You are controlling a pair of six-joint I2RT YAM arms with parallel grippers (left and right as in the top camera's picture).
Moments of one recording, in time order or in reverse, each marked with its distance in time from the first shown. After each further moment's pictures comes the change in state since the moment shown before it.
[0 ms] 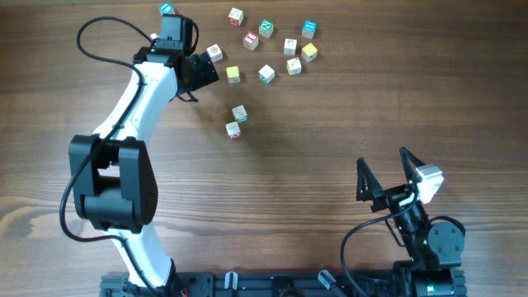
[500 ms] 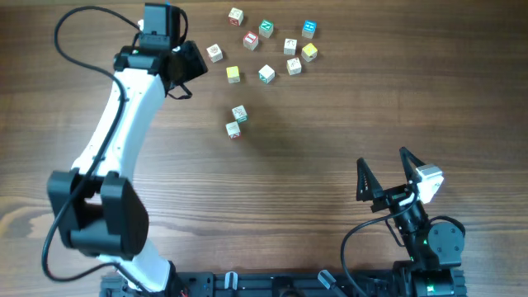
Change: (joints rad) left arm 0.002 -0.162 0.000 -0.020 0.051 -0.009; right arm 0.000 0.000 0.000 0.000 0.000 0.000
